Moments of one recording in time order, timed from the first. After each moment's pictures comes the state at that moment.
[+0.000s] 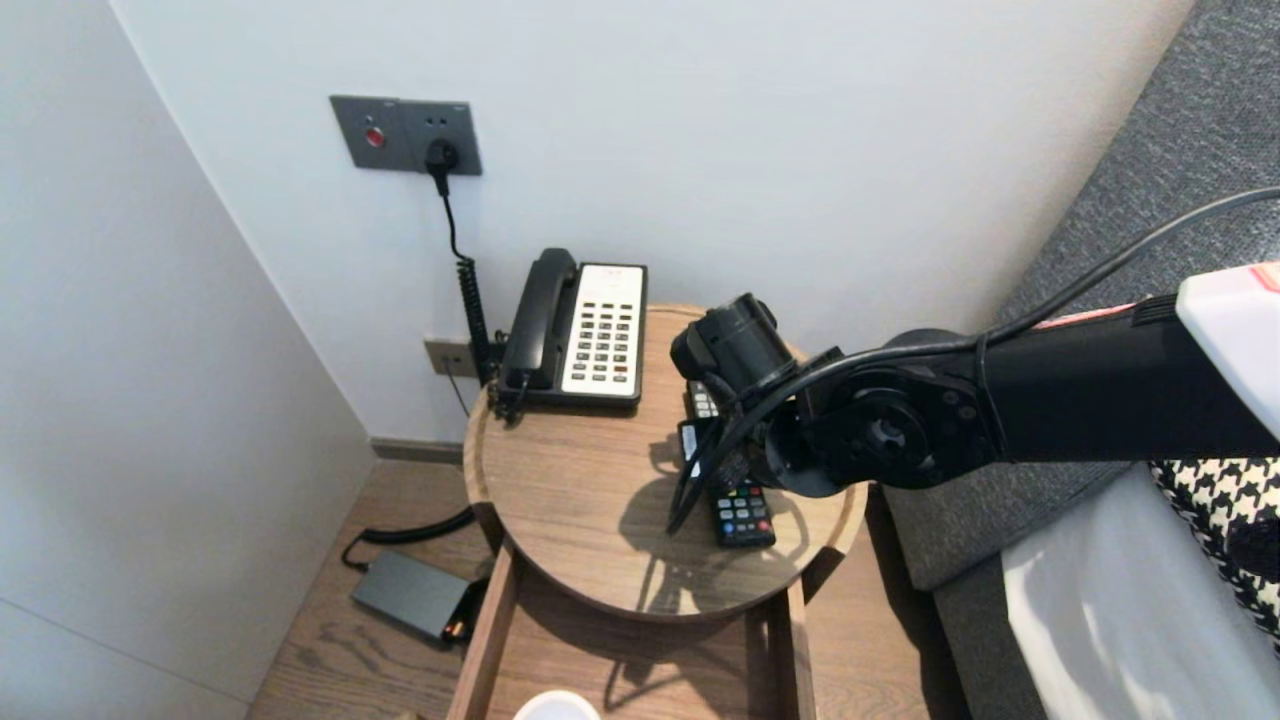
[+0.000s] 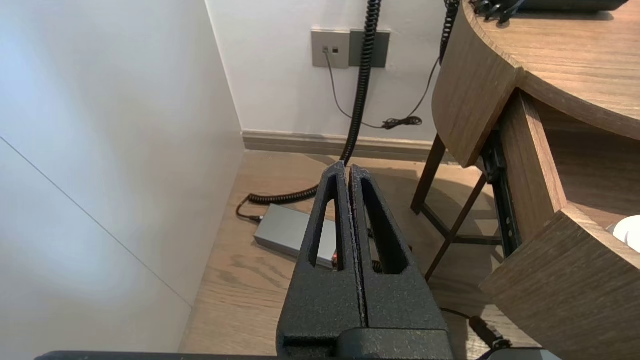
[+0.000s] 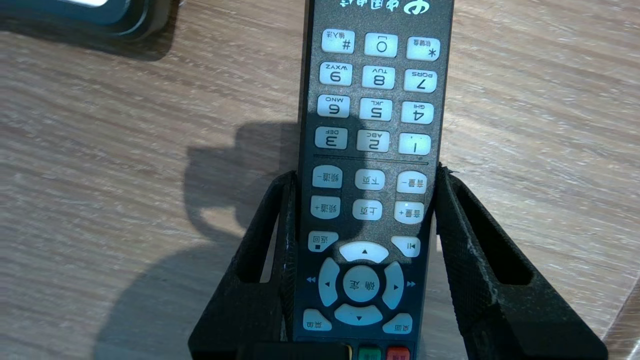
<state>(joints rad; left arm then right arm) 0.00 0.00 0.00 -0.03 0.00 0.02 0.75 2.00 -1.51 0.22 -0.48 0.39</state>
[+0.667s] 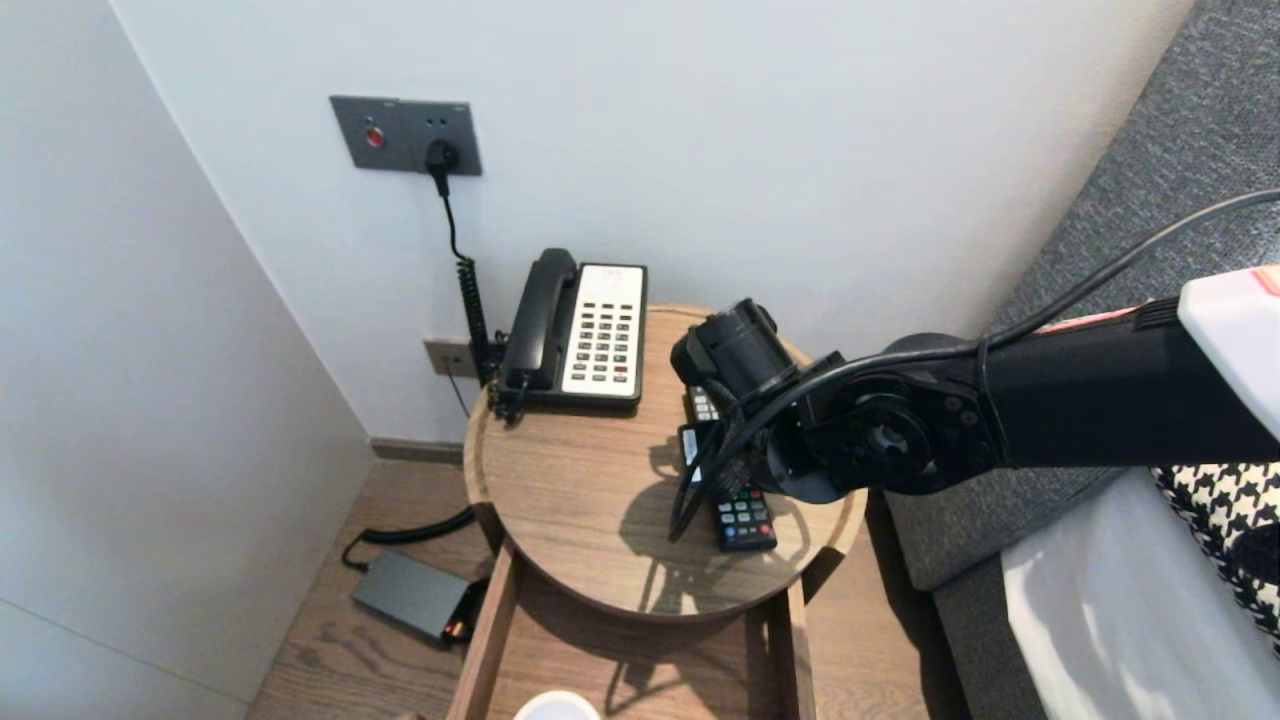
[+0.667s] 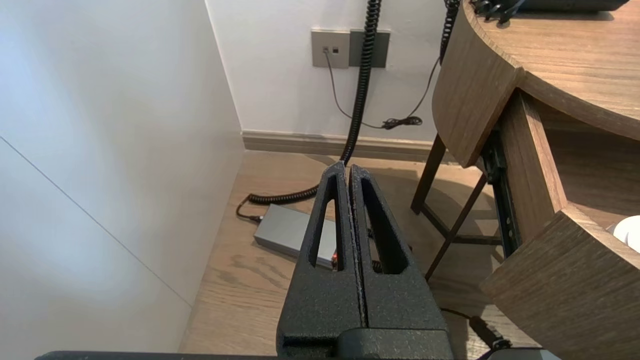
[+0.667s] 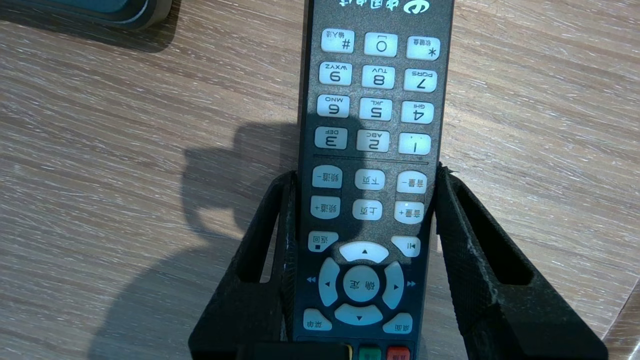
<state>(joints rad) 0.00 0.00 0.00 -0.03 0.00 0.02 0.75 2.00 -1.49 0.22 -0.48 0.39</state>
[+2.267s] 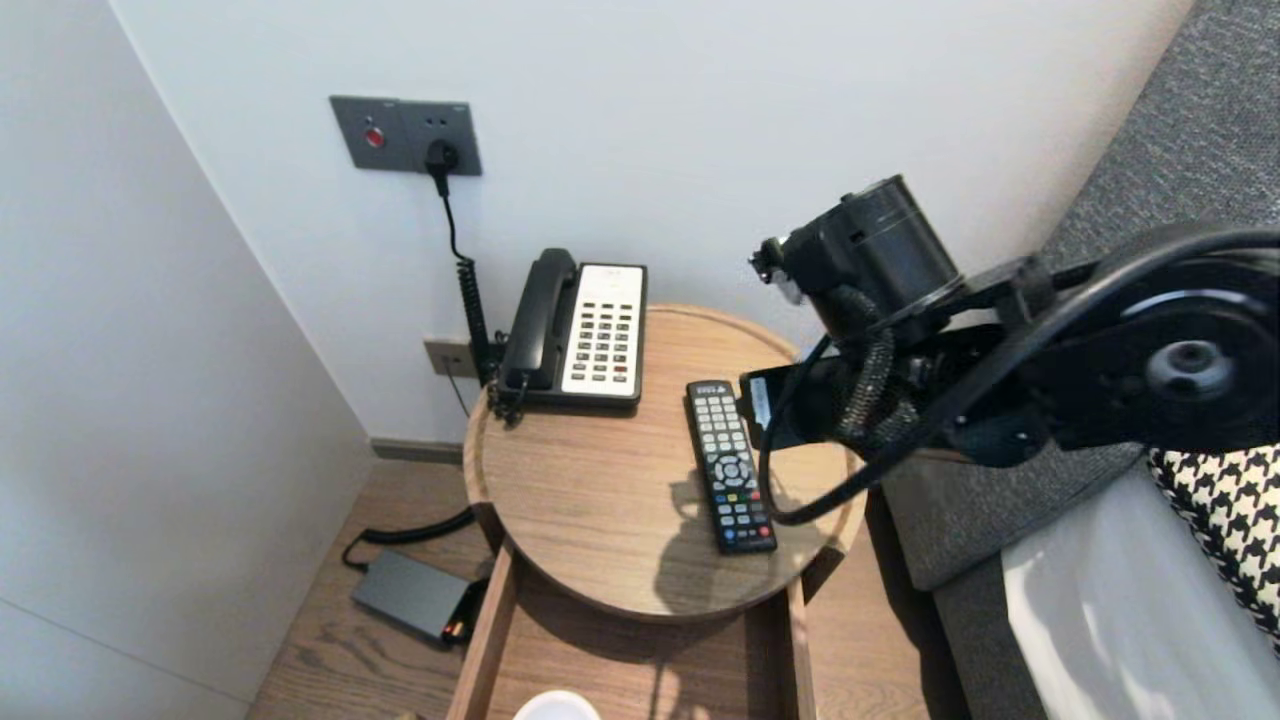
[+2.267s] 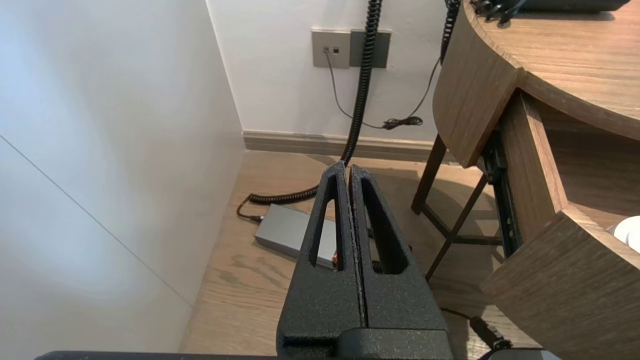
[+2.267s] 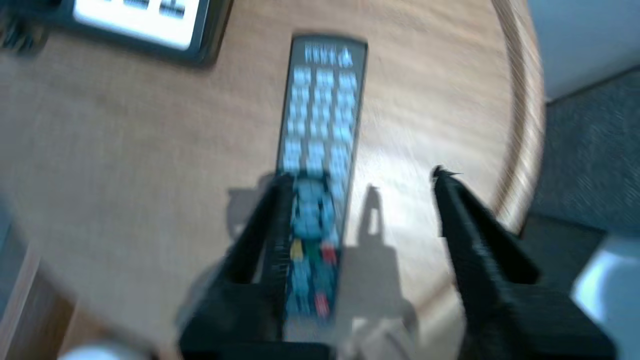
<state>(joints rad) 0.00 0.00 0.00 -0.03 0.00 0.02 0.78 1.74 -1.48 0.39 -0.46 0.33</state>
